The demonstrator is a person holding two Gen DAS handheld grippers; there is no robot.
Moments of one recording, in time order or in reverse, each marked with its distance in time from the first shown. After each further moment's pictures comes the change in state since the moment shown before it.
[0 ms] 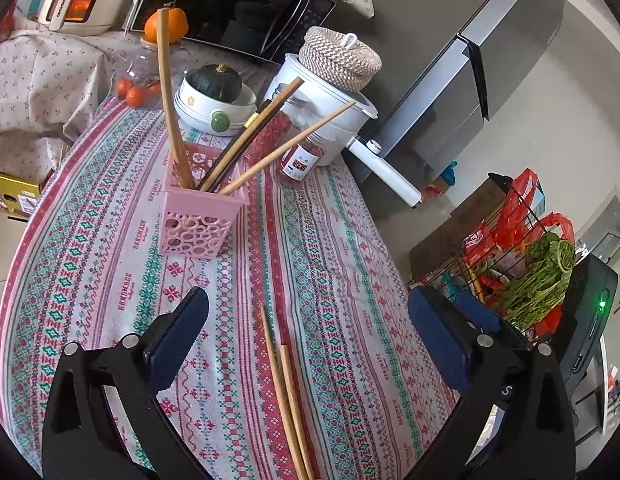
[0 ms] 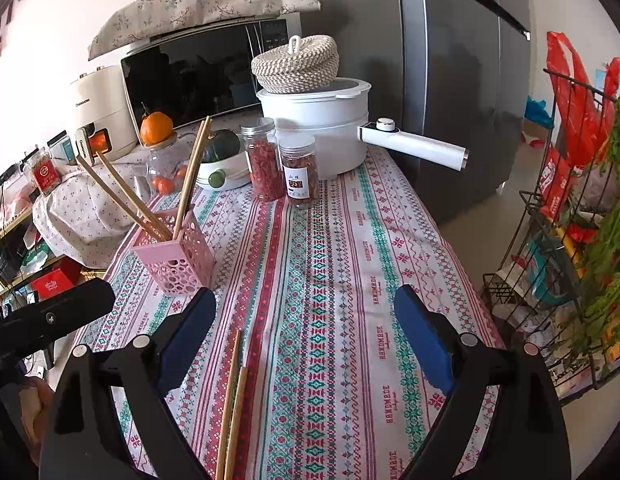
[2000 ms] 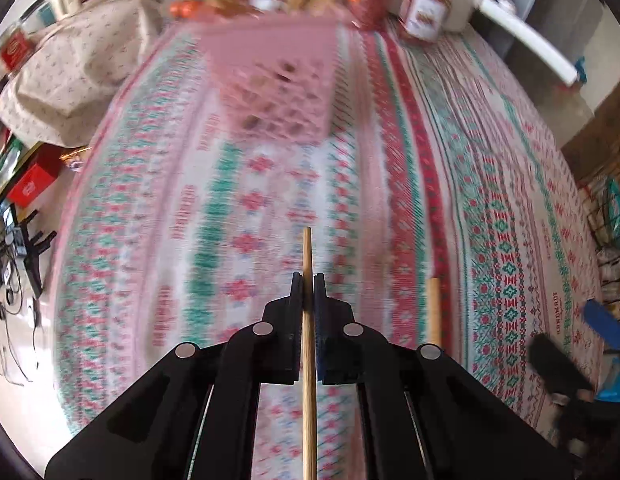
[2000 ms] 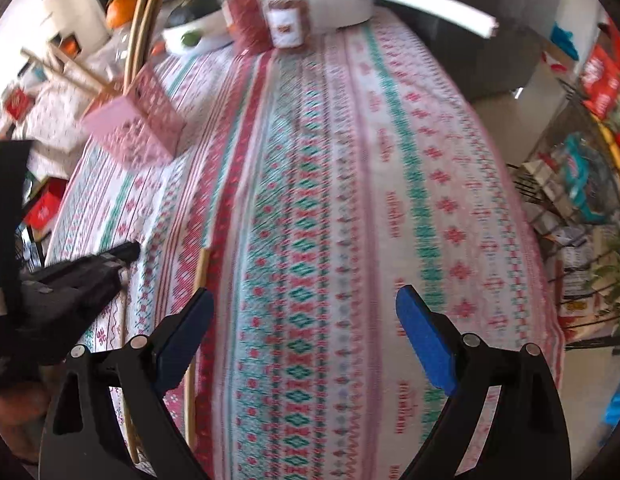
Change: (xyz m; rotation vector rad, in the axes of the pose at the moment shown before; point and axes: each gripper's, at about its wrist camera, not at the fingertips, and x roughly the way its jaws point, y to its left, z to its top) left arm 0.094 0.020 -0.039 0.087 0.346 0.573; right arm 0.070 0.000 -0.050 -0.015 0.473 -0.002
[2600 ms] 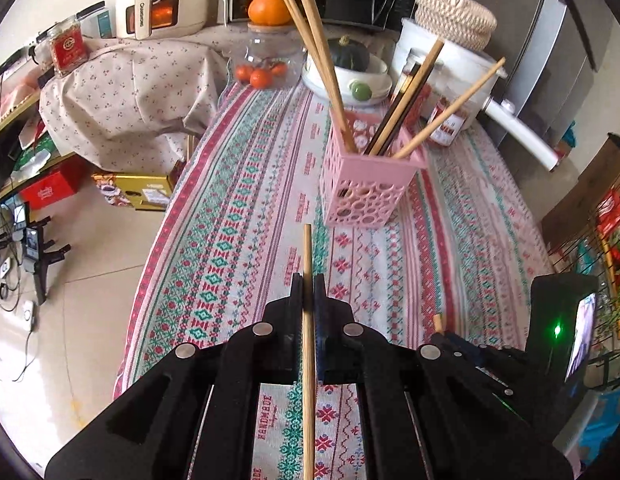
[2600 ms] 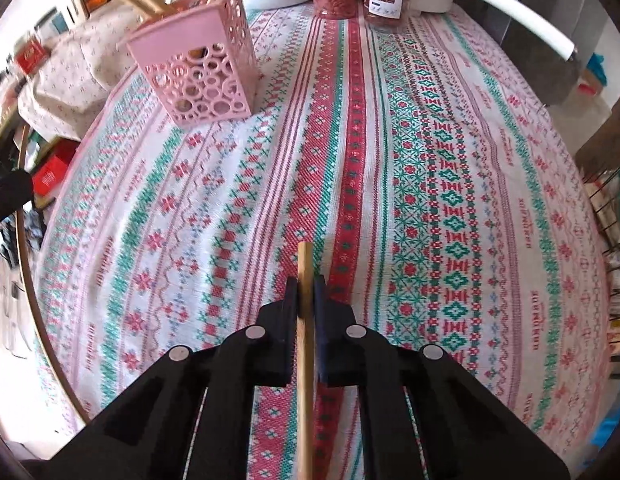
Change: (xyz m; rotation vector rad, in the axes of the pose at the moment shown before) left arm -0.084 0.078 -0.002 -0.092 -0.233 -0.065; right arm 0.037 0.089 -0.007 -0.066 0.041 0.045
